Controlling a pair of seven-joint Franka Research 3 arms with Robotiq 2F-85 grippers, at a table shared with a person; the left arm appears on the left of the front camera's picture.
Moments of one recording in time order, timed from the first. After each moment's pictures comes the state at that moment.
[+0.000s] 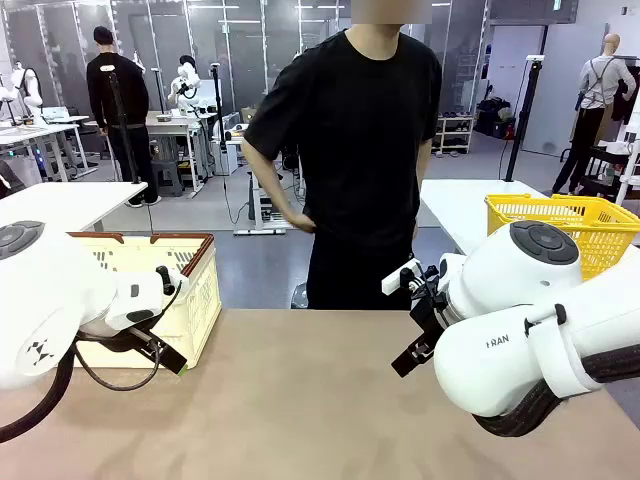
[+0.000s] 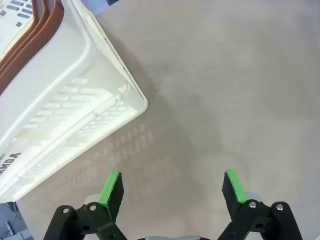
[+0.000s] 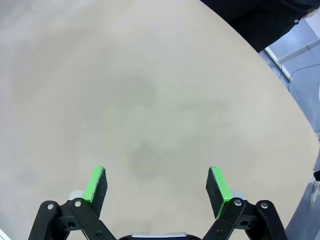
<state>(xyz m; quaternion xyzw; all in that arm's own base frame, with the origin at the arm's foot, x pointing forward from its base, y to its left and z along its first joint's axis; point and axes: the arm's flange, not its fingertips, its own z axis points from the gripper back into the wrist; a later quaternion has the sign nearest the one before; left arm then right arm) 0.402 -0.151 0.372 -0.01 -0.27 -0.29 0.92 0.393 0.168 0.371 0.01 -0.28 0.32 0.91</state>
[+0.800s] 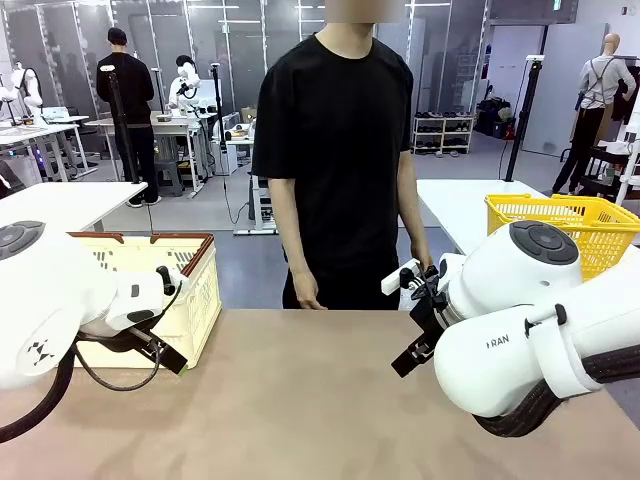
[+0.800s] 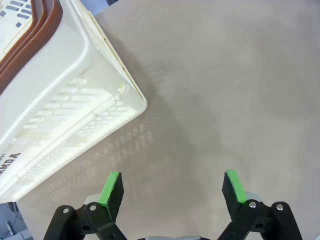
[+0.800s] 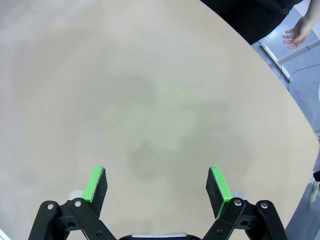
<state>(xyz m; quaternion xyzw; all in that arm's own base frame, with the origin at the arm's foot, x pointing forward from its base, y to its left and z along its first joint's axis) 0.401 -0.151 0.372 -0.01 -0.27 -0.29 0.92 0.393 0.168 0.371 0.01 -0.28 0.32 0.90</state>
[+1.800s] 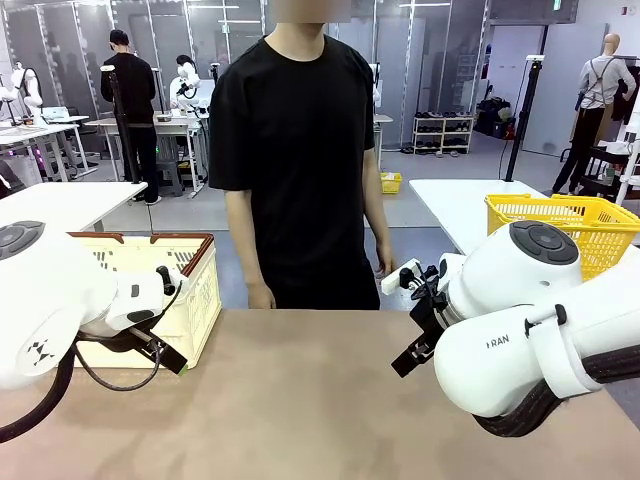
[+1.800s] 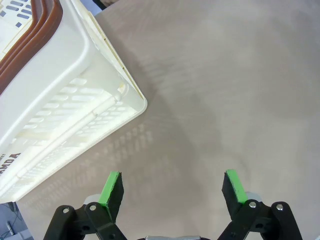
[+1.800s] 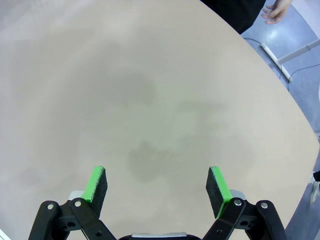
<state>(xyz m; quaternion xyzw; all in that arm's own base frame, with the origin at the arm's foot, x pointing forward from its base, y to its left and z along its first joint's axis) 0.401 -0.151 0.372 -0.01 -0.27 -0.29 0.92 0.393 0.168 0.371 0.01 -0.28 0.32 0.90</state>
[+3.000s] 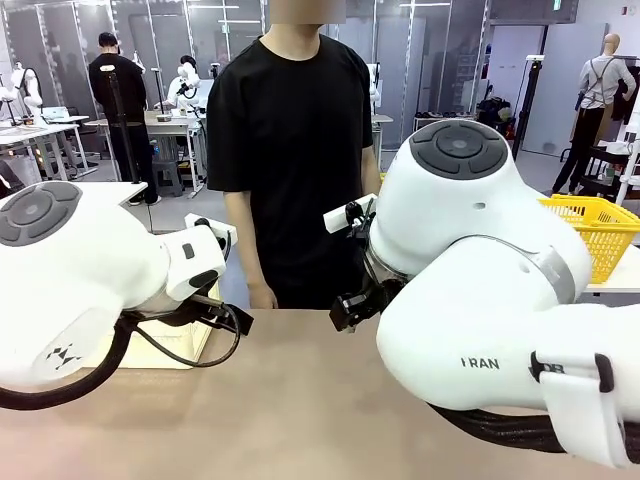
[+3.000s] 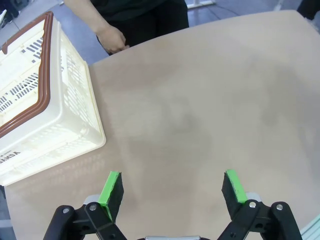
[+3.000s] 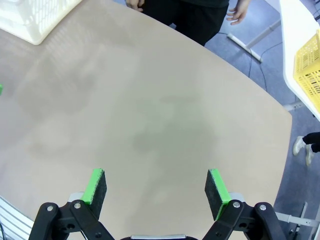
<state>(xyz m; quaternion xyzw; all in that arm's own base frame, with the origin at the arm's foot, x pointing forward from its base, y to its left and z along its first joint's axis) 0.340 -0.262 0.454 -0.04 -0.36 -0.21 0.91 0.324 0.273 0.488 -0.04 -0.31 0.21 0.93</state>
